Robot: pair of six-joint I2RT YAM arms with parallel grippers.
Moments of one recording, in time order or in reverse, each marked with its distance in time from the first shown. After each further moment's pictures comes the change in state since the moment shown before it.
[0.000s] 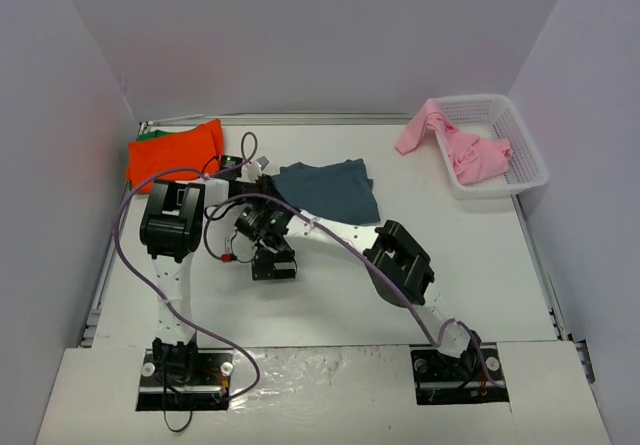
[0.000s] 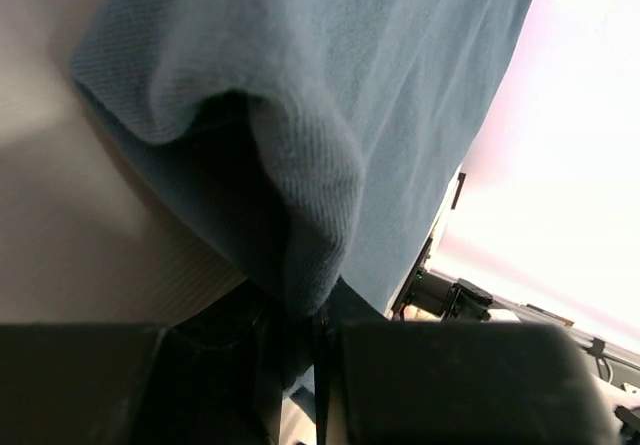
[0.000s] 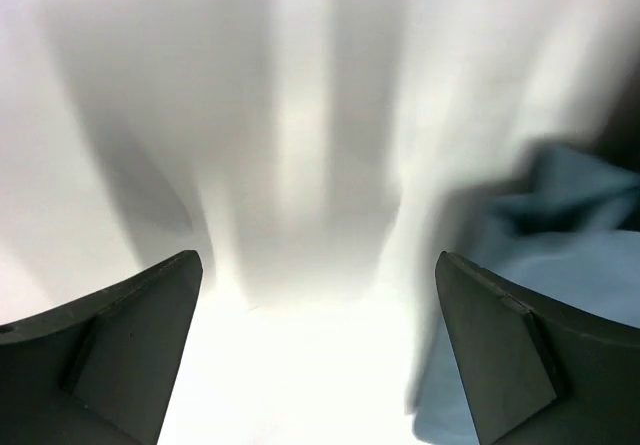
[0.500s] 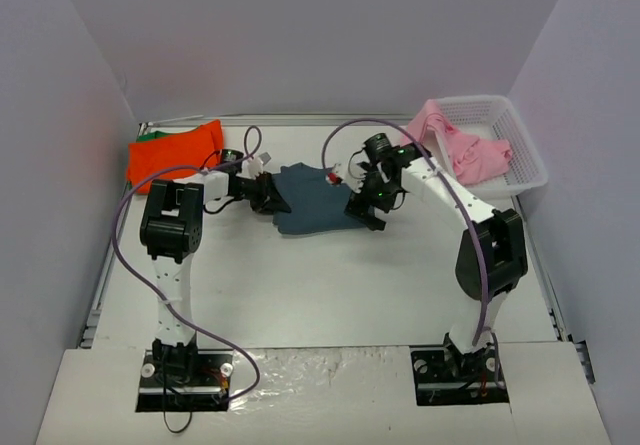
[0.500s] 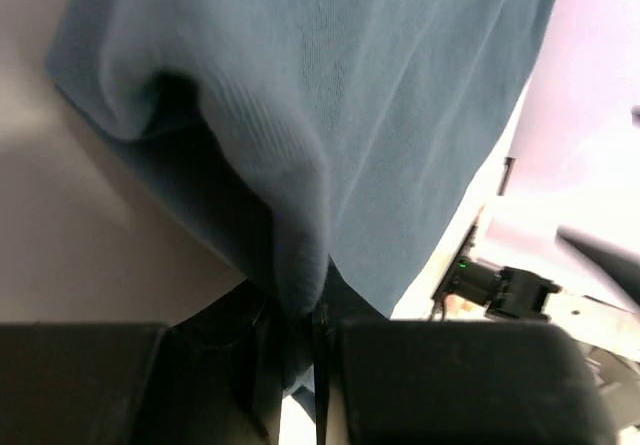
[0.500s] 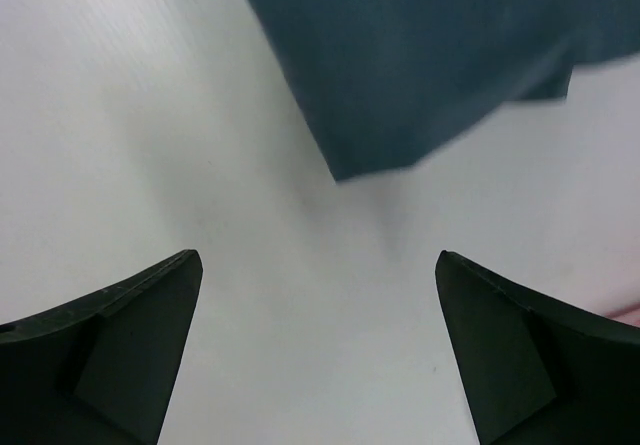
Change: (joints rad) left arm 0.000 0.000 0.072 -0.164 -0.037 0.168; right arm -0.523 -0.456 -0.323 -0.103 -0.320 -0.149
